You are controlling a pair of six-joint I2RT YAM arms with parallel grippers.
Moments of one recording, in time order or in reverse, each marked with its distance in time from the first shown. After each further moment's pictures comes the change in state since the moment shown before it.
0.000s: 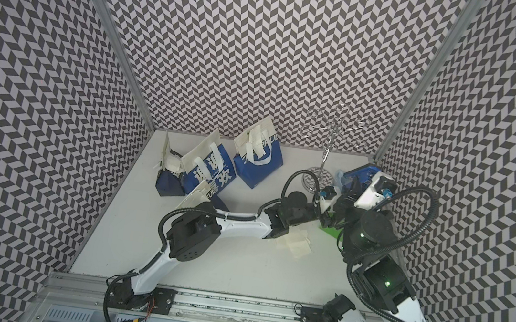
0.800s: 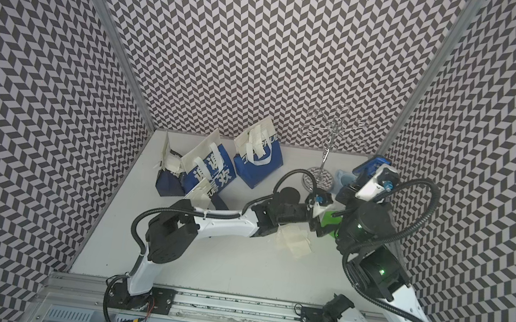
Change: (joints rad) left arm -0.041 -0.183 -0.138 -0.178 0.150 0.197; right arm 0.019 0.085 0.057 0.078 0.152 -0.069
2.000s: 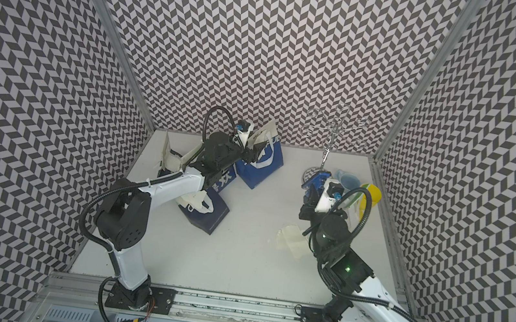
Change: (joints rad) left arm 0.609 -0.326 -0.238 -0.082 -0.119 -0.142; right arm 0.108 -0.022 -0.382 0.273 -0.258 0.057
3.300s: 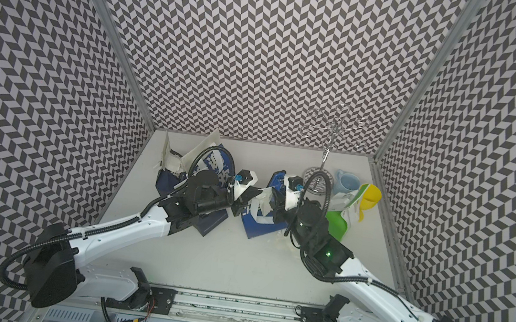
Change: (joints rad) left arm -0.263 -0.499 -0.438 -0.279 0.039 0.150; right arm 0.089 0.190 0.063 0.051 -0.329 -0.033
